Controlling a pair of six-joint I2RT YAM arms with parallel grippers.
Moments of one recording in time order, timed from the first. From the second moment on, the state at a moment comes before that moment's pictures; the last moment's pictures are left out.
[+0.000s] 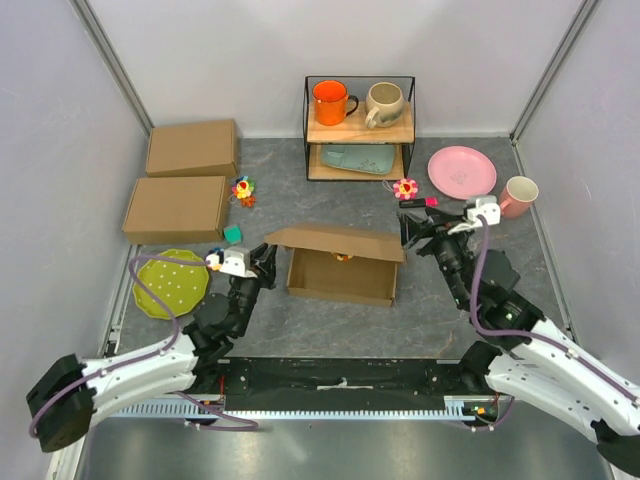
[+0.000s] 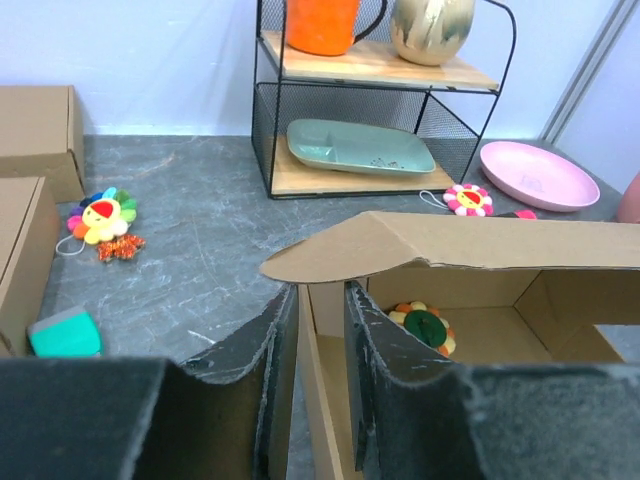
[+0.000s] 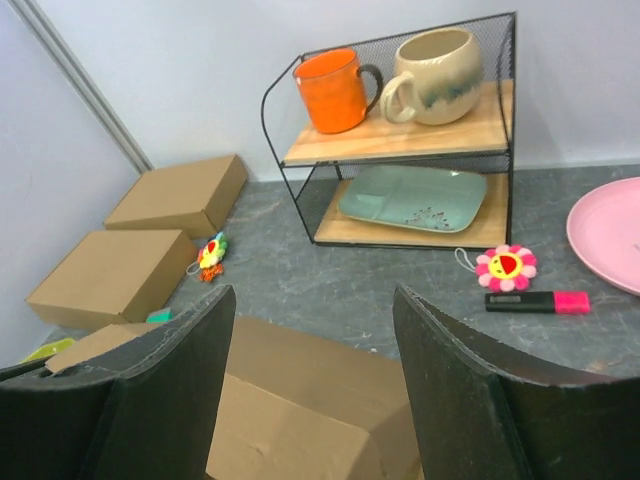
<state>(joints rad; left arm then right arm) -0.94 0.78 0.12 0.90 -0.65 -0.02 0.81 0.62 0.65 0.10 0.52 0.26</state>
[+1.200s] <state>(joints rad) -0.74 1.04 0.45 0.08 -0.36 -0.54 0.82 0.85 0.42 -0.20 0.31 0.63</state>
